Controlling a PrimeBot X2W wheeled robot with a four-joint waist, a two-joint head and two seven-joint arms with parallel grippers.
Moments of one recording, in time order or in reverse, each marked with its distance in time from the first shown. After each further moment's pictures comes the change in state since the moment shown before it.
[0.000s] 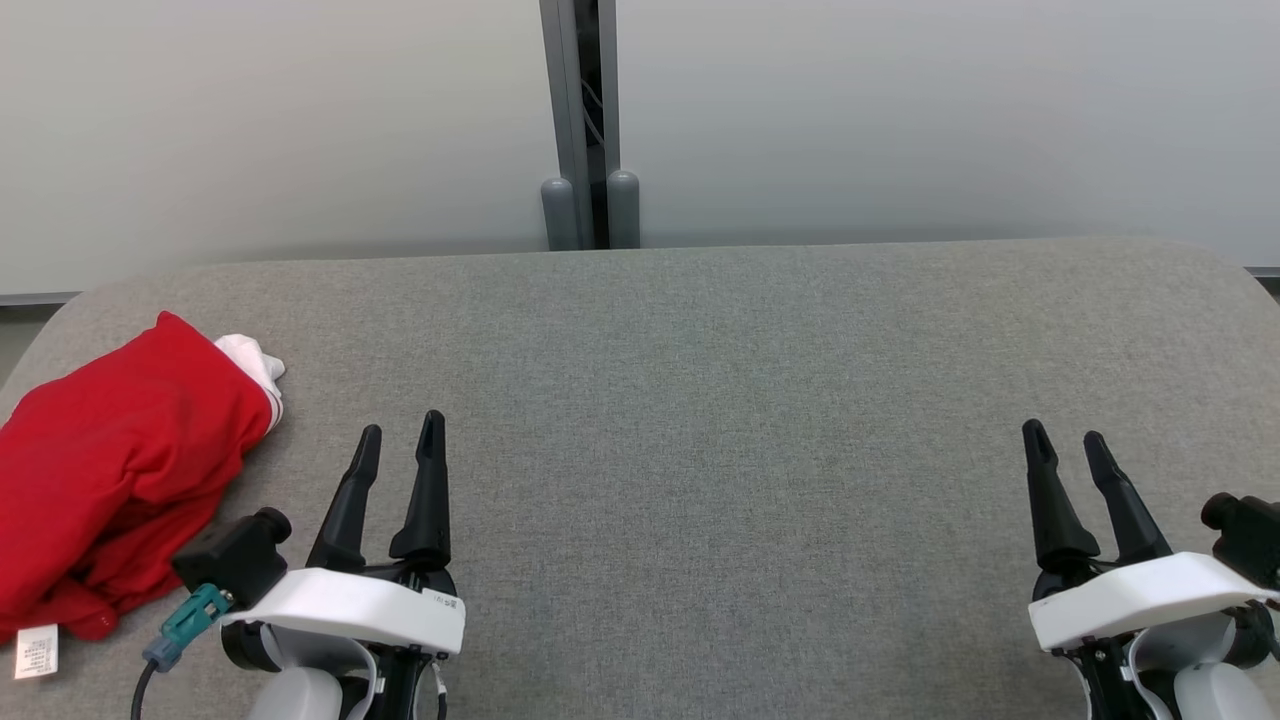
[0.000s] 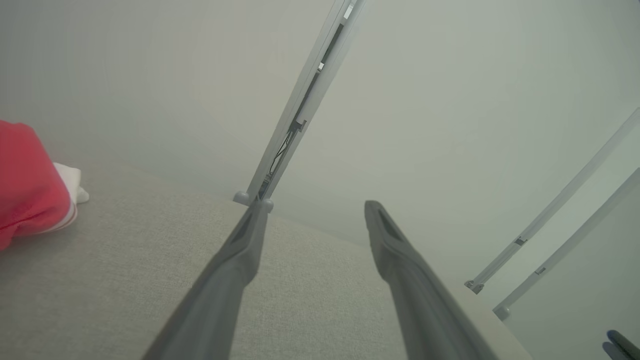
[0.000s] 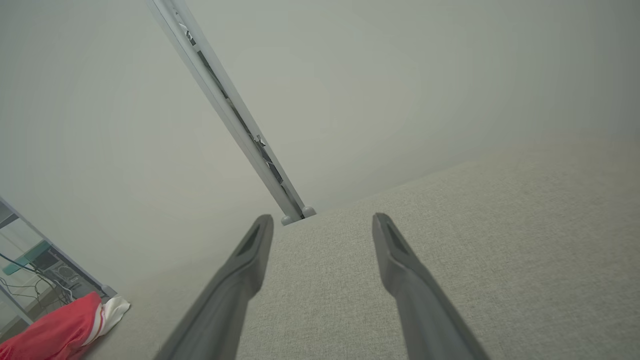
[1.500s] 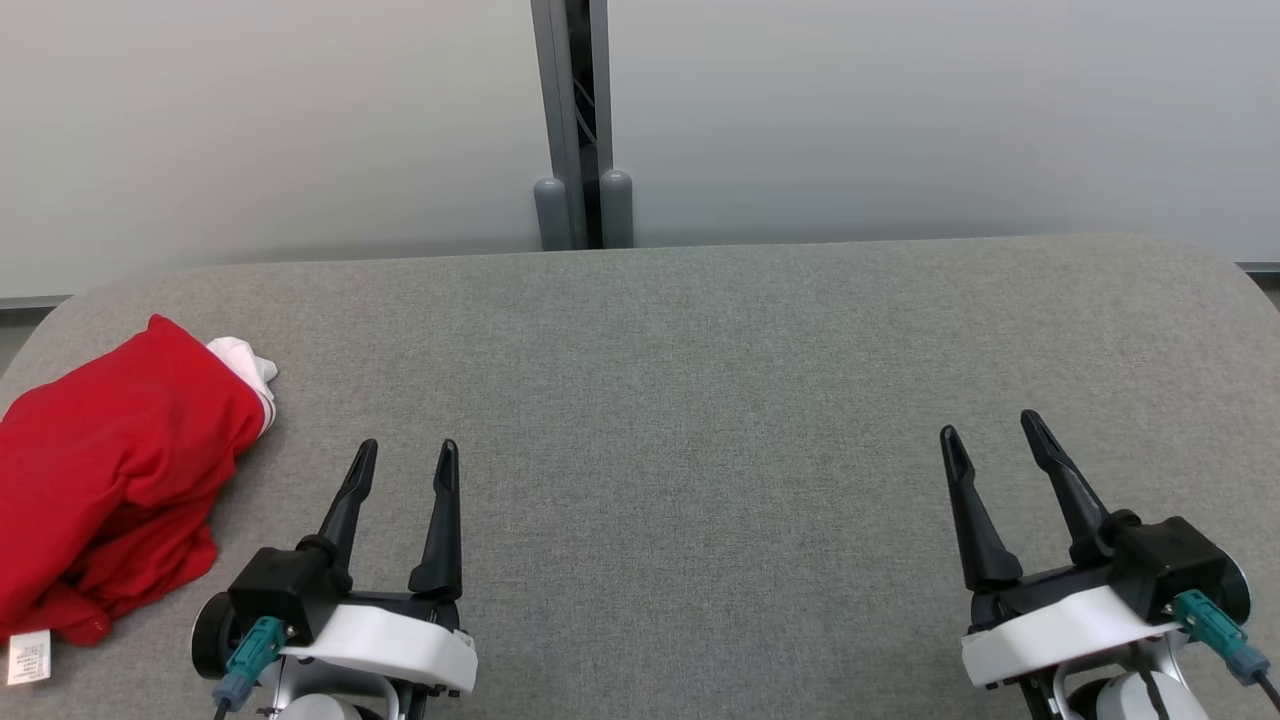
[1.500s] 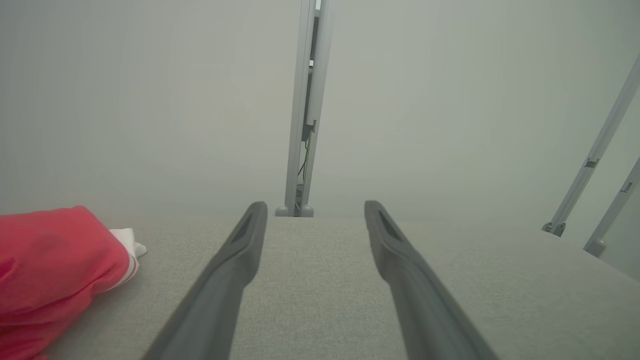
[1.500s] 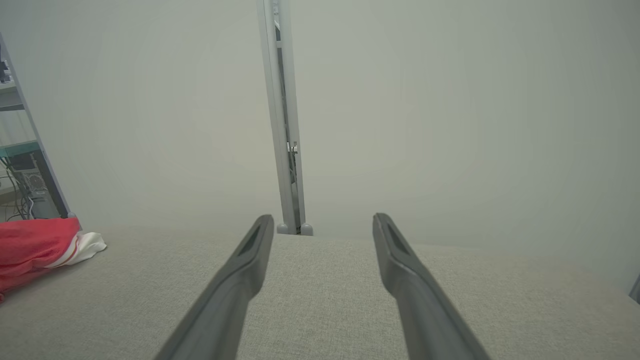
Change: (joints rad) left arm 0.048 0.003 0.001 -0.021 0.382 0.053 -0.060; right arm 0.028 0.007 0.113 -0.076 -0.405 0.000 -0.148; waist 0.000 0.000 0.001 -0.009
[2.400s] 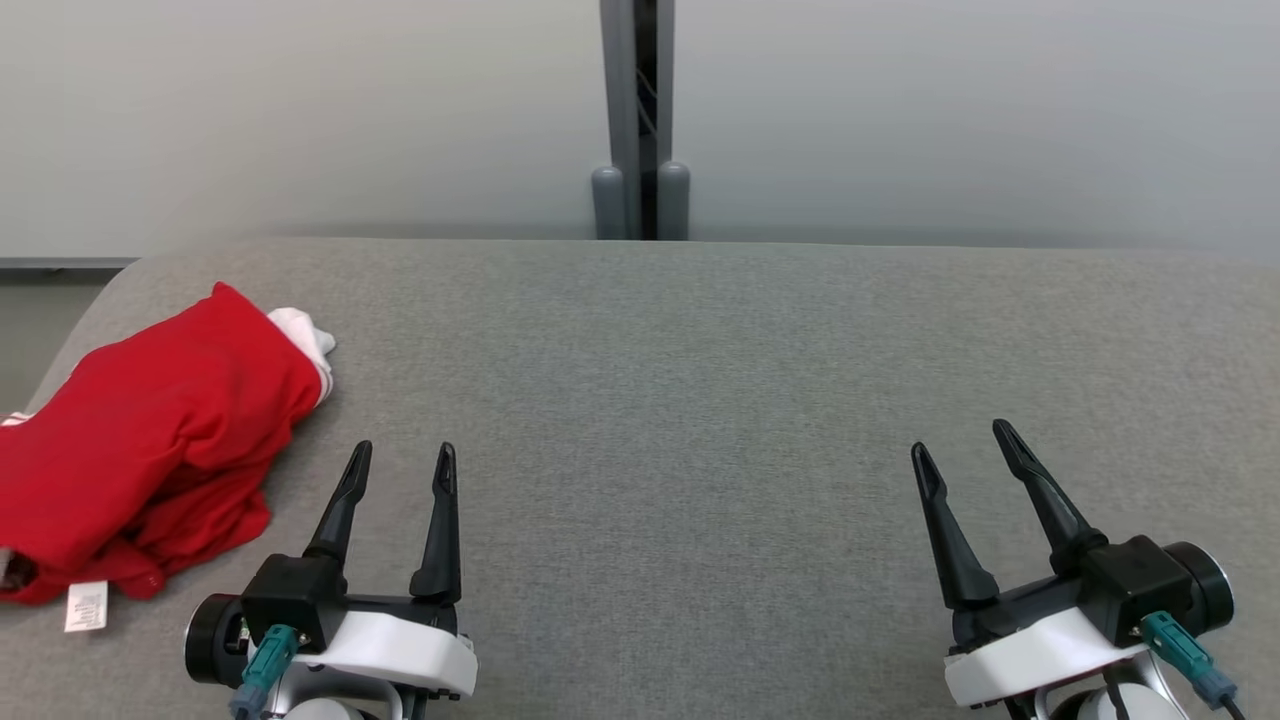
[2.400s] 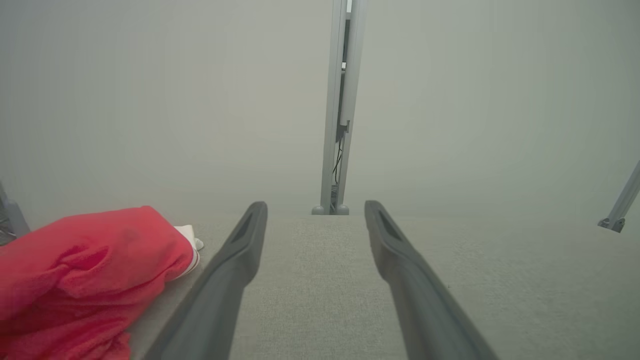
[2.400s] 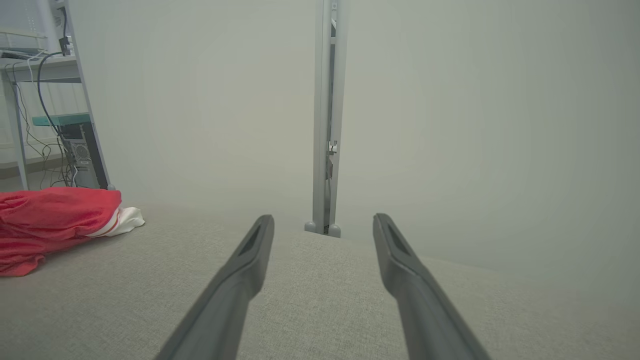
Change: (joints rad) left arm 0.010 0.001 -0.002 -0.007 0.072 0.036 -0.014; right arm 0.017 -0.002 0.035 -0.013 -0.089 0.000 -0.033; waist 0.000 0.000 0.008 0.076
